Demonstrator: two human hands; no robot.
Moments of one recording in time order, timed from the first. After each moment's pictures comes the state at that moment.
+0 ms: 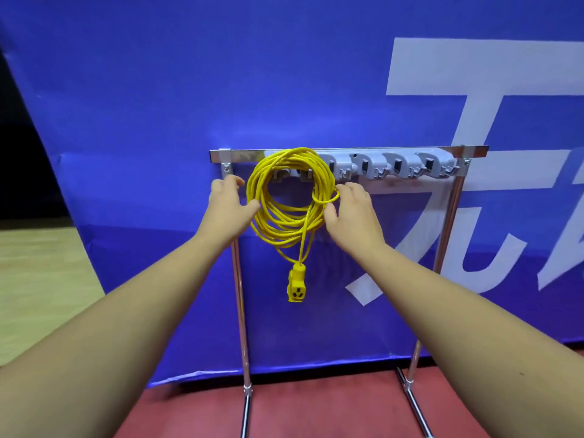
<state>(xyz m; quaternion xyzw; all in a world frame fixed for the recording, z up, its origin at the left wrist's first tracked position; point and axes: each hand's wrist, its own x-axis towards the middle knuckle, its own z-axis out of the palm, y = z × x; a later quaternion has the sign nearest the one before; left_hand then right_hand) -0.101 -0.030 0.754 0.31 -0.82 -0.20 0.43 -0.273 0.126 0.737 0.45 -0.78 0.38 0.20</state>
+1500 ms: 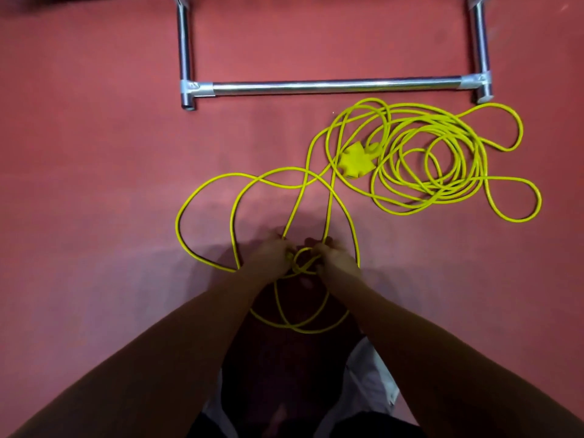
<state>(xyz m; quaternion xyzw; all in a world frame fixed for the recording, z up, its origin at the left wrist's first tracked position) 0.012 0.247 -0.012 0.33 -0.80 -0.43 -0.27 -0.091 0.383 -0.015 0.29 -0.82 0.12 -0.47</state>
